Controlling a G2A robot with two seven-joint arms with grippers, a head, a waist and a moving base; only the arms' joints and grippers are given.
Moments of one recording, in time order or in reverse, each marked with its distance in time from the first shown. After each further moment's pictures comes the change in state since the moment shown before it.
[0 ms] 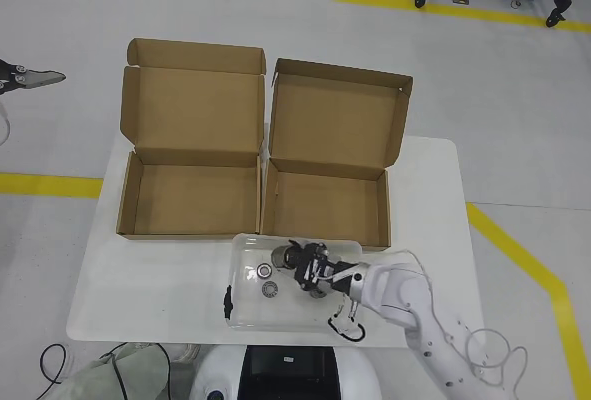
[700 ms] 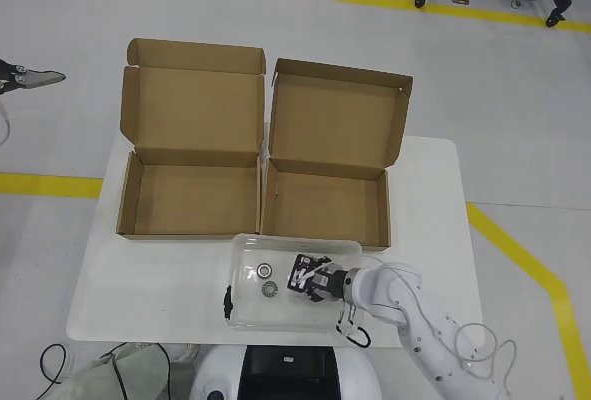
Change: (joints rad) left arm 0.000 0.000 0.000 0.000 0.000 0.000 0.000; right arm 0.032 -0.019 -0.048 0.060 -0.028 0.010 0.406
